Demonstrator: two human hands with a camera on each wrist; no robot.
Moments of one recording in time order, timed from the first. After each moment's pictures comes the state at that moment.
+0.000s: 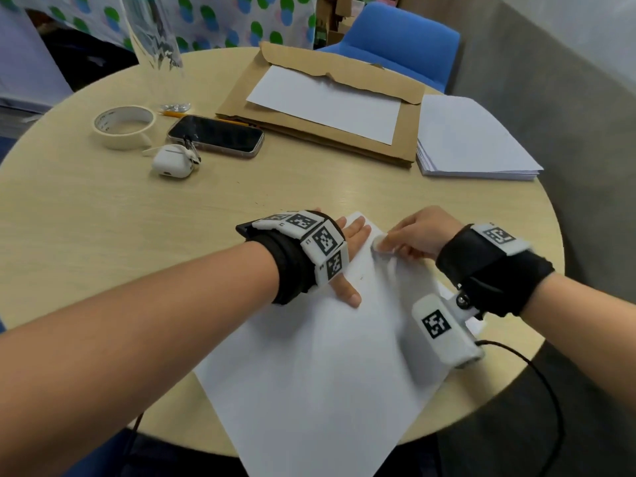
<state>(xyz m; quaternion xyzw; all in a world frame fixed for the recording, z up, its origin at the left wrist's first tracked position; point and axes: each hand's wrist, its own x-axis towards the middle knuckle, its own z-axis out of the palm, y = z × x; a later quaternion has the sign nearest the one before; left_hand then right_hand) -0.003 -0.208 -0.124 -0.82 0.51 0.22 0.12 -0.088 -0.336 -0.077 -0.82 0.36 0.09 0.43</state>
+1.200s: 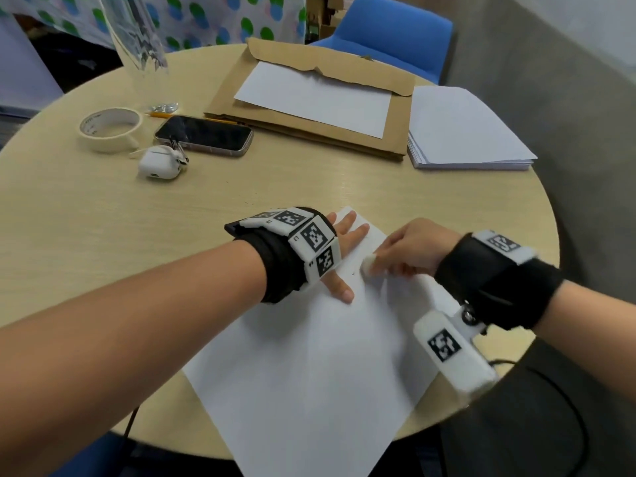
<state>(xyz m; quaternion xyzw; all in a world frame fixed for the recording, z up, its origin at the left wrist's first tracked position) -0.007 -0.214 -0.117 -0.82 0.49 0.26 0.13 -0.106 -0.334 -0.079 -0.83 0.33 0.16 0.41</state>
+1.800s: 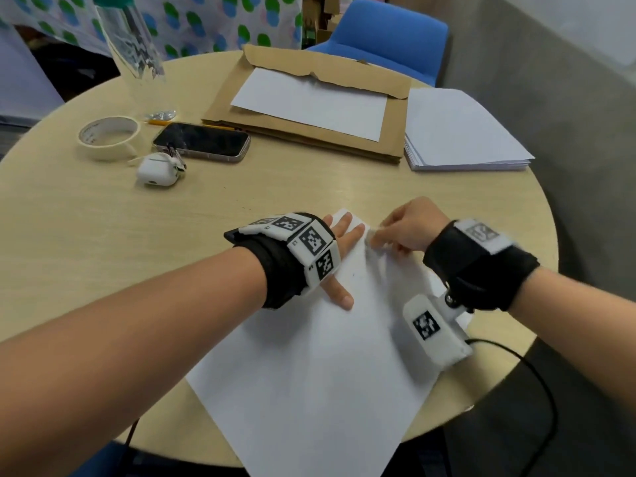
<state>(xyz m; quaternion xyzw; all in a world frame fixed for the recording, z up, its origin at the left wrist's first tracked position) -0.008 -0.214 -0.119 -0.83 0.49 0.25 0.12 -0.085 -0.343 -0.081 -0.85 0.34 0.07 0.39</state>
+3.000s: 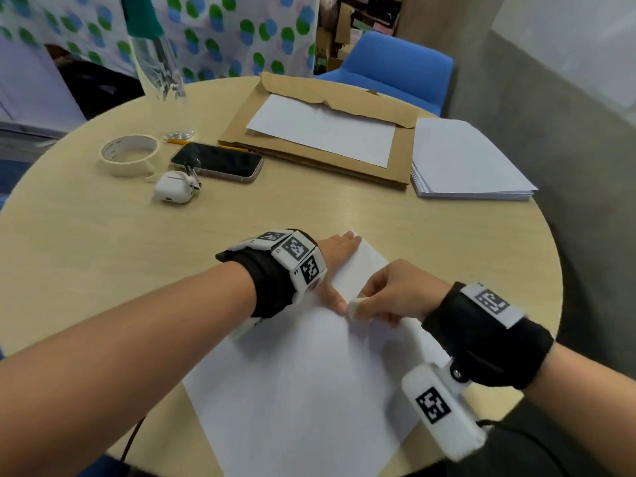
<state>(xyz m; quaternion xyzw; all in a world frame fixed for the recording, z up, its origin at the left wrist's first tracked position) -0.007 -0.205 -0.097 -0.84 0.48 0.25 0.05 -0.109 -0.313 -0.088 -0.85 0.24 0.23 0.40</state>
